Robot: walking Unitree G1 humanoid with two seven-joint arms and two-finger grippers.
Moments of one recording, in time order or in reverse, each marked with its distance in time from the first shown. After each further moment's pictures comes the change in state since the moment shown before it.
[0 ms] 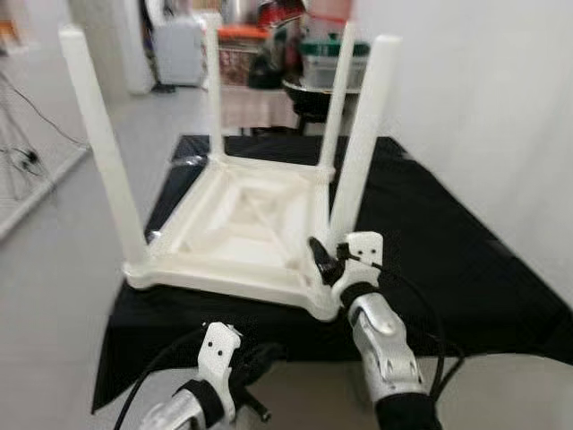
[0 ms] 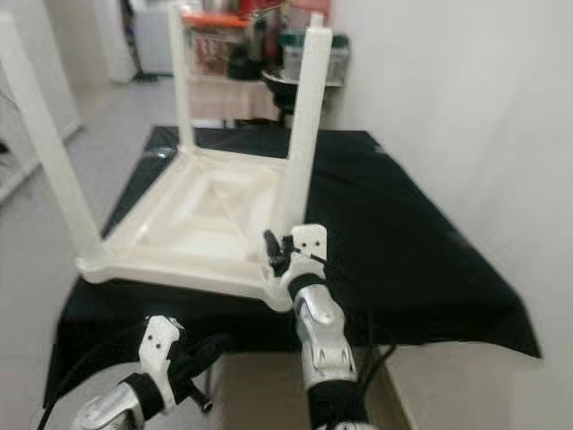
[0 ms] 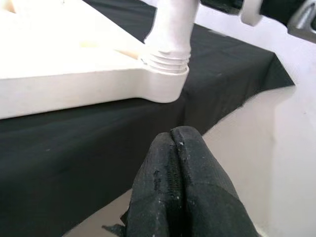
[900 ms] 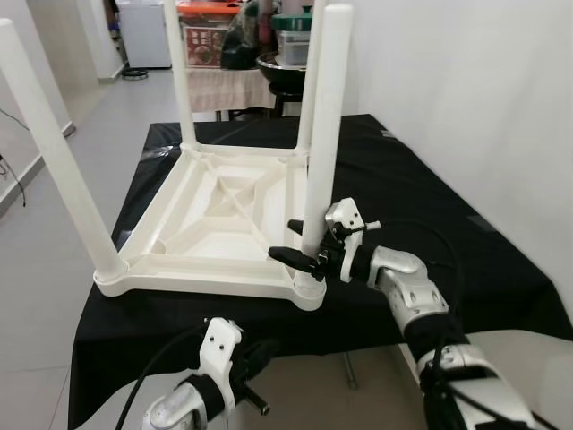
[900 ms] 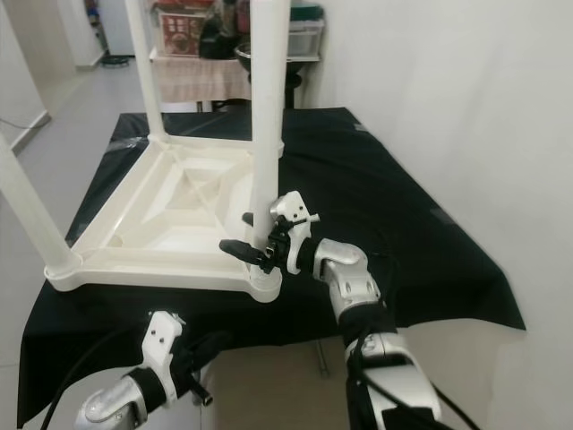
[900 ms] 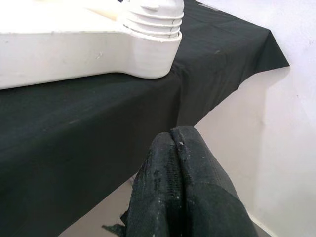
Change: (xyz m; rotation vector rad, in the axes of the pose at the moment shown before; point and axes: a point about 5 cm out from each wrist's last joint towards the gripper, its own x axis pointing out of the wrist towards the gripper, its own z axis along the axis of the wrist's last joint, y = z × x) left arm 0.004 0.008 -0.005 0.008 0.023 0.017; right arm 0.037 -0.011 0.052 -0.076 0.054 0.903
